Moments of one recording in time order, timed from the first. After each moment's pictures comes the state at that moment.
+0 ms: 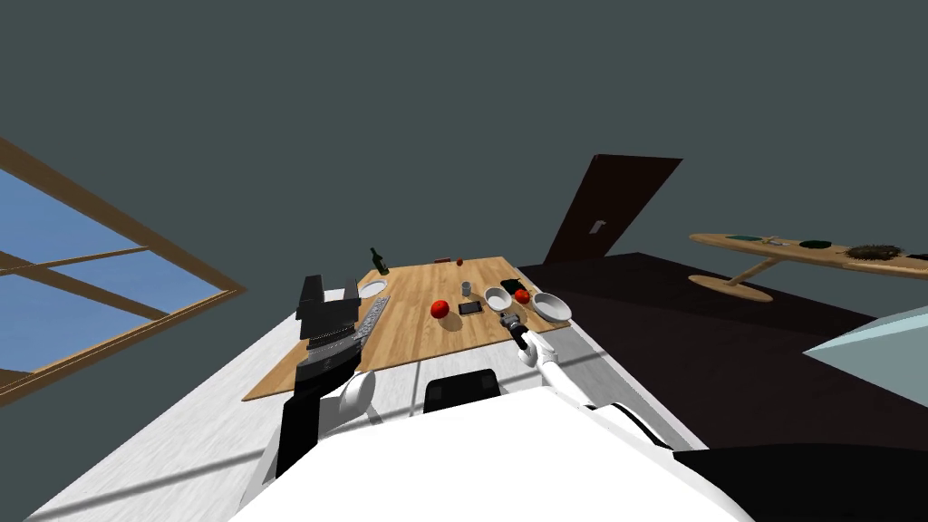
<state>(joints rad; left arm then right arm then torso) 0.48 -0.01 0.05 -2.27 0.01 -0.53 -0.02 -0.04 -0.25 0.04 -0.97 0.83 -0.02 0.77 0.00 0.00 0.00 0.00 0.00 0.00</state>
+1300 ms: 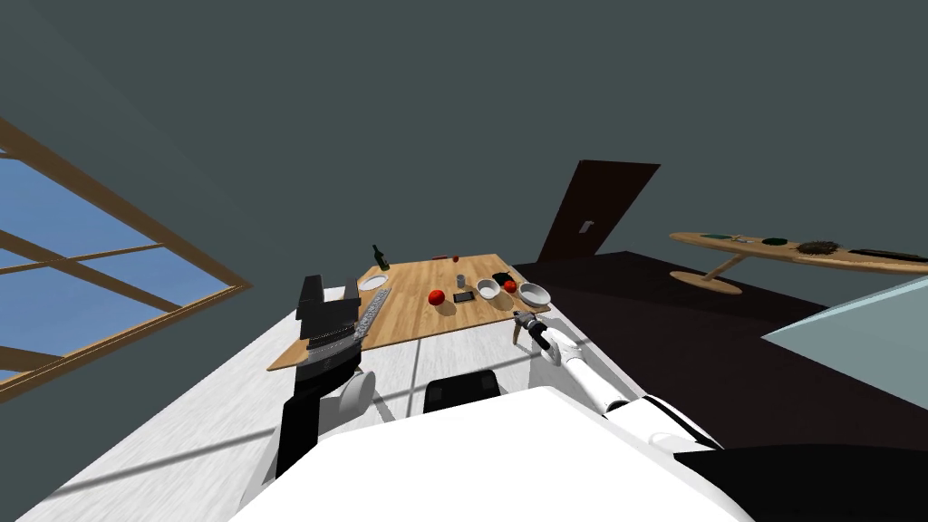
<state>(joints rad) 0.48 -0.01 0.05 -2.27 0.01 -0.53 -0.02 -0.03 -0.48 0.10 -0.93 0.79 -0.12 0.65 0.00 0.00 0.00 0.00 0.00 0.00</state>
